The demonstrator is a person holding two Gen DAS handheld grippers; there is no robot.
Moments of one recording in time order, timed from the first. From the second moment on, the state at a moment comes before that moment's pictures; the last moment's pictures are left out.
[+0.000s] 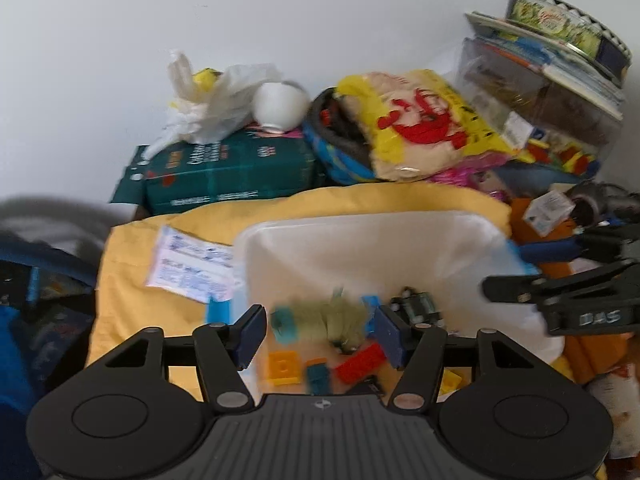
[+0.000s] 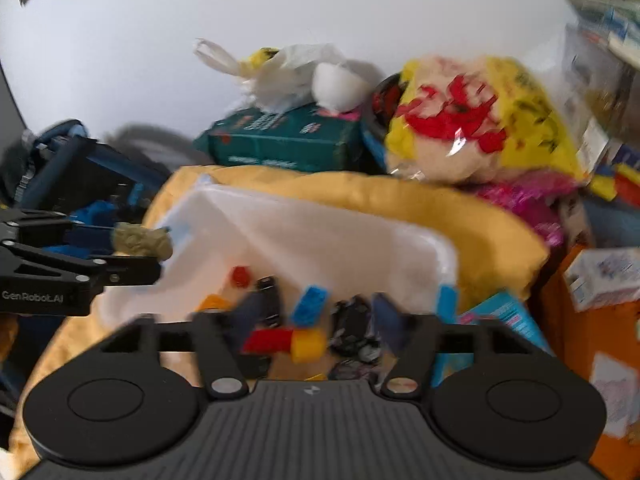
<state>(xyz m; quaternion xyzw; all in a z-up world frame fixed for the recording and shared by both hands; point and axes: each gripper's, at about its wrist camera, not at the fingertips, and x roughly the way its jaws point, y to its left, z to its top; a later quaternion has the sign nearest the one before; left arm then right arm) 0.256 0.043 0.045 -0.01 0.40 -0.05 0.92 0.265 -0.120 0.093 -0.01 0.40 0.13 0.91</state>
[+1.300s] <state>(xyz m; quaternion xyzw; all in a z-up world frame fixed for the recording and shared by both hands) 0.127 0.006 -0.074 -0.01 0.40 -0.14 0.91 0.160 -0.139 -0.049 0.02 0.44 0.10 0.89</state>
